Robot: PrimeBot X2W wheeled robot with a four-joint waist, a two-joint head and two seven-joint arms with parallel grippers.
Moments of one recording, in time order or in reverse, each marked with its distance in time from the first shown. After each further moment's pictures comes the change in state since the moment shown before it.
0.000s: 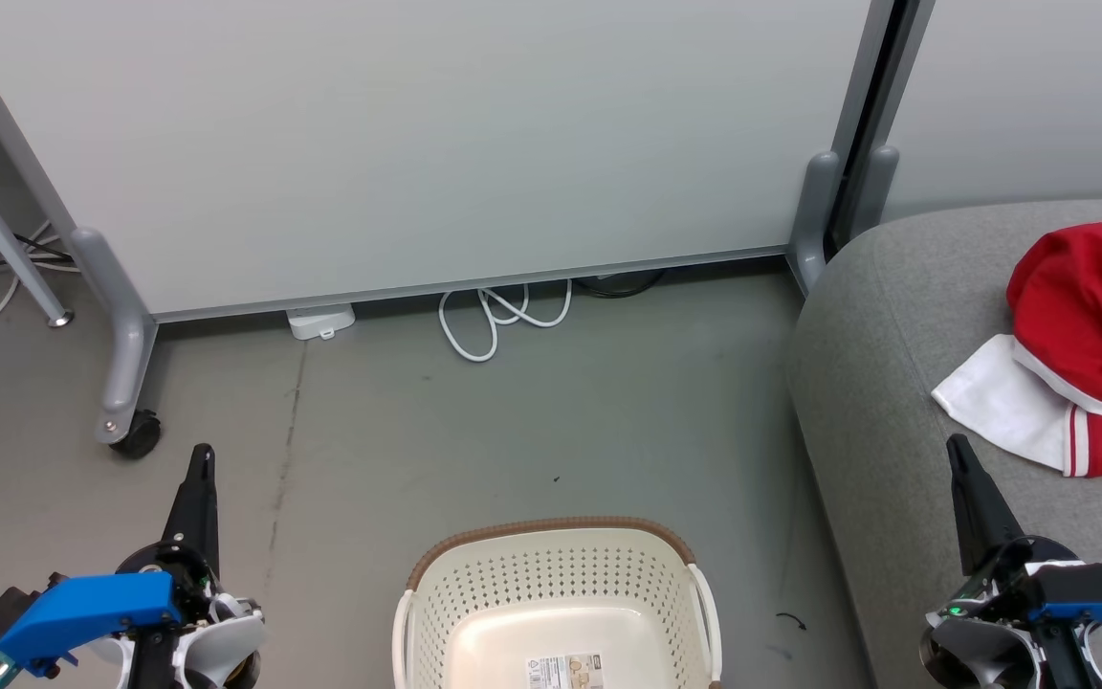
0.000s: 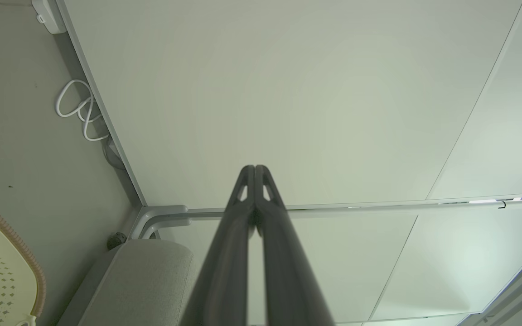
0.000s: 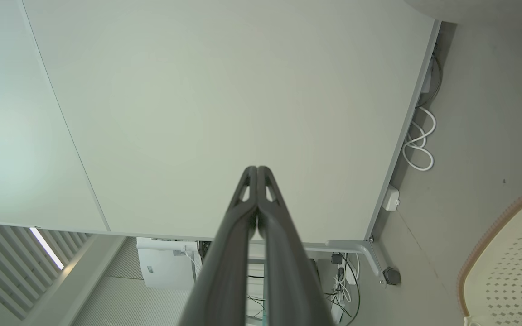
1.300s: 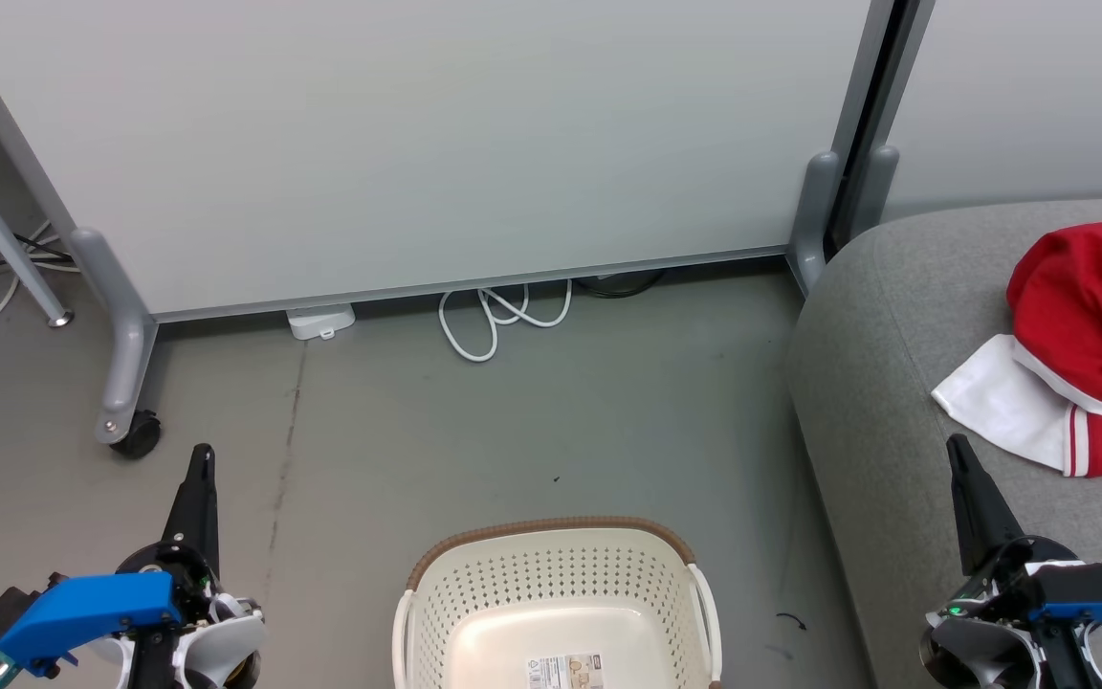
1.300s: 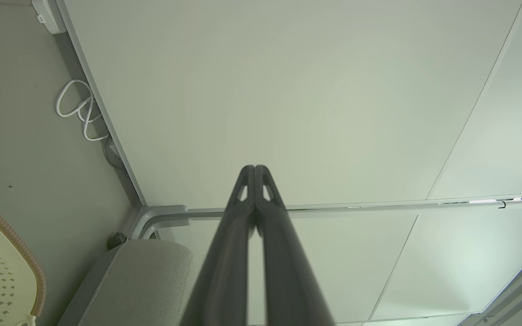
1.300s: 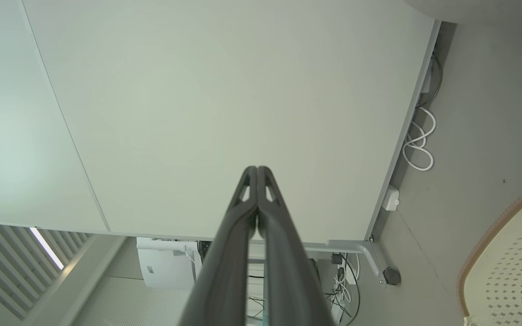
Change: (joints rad) left arm 0.000 0.000 0.000 0.000 0.000 0.000 0.000; right arm 0.000 0.000 0.000 0.000 0.000 0.000 0.000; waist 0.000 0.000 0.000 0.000
